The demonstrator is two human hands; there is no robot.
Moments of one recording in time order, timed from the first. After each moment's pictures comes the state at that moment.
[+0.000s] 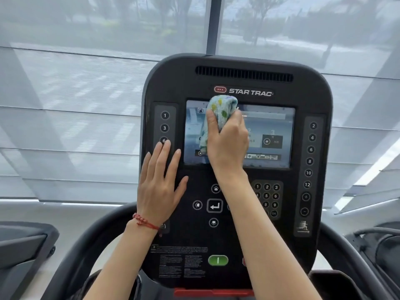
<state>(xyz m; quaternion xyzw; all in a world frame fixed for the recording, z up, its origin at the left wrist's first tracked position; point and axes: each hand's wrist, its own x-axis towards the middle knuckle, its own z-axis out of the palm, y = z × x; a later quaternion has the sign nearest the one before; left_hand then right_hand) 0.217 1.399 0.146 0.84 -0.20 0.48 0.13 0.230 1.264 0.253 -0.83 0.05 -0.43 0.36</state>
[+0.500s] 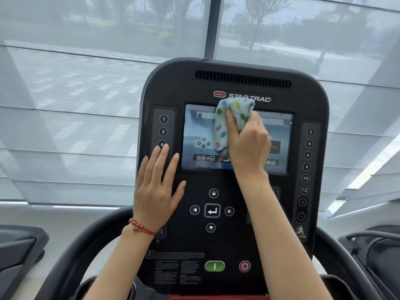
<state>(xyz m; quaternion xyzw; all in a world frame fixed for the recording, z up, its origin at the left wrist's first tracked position) 0.219 1.398 0.143 0.84 -0.20 0.49 0.13 0.237 1.225 0.256 -0.83 0.04 -0.49 0.25</state>
